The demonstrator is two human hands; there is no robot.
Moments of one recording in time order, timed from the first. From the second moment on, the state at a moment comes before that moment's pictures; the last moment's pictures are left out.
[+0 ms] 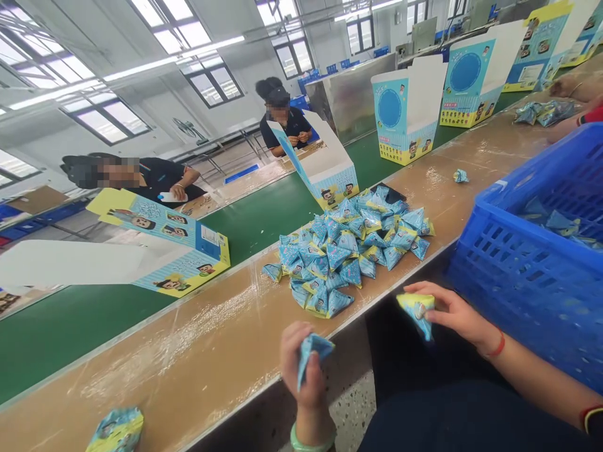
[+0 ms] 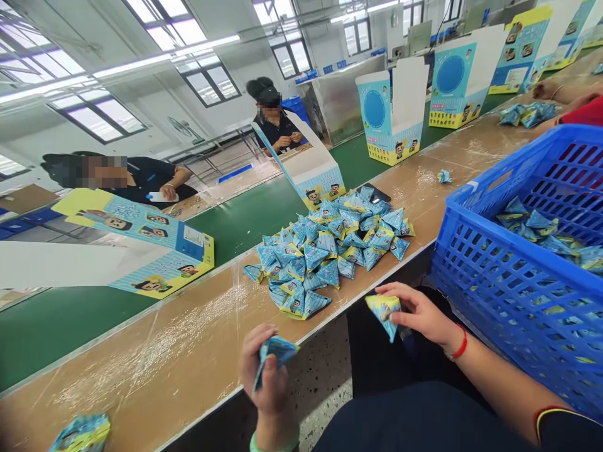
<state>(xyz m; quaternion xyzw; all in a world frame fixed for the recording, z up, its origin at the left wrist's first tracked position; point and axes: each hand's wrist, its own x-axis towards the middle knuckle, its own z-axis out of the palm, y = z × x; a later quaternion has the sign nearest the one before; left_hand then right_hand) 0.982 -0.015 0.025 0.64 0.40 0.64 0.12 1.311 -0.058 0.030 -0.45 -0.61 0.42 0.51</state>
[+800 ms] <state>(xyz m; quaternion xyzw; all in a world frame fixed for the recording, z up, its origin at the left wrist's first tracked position) 0.950 0.034 -0.030 0.51 0.51 0.69 0.05 1.222 0.337 0.275 -0.42 -0.57 0.39 0.59</state>
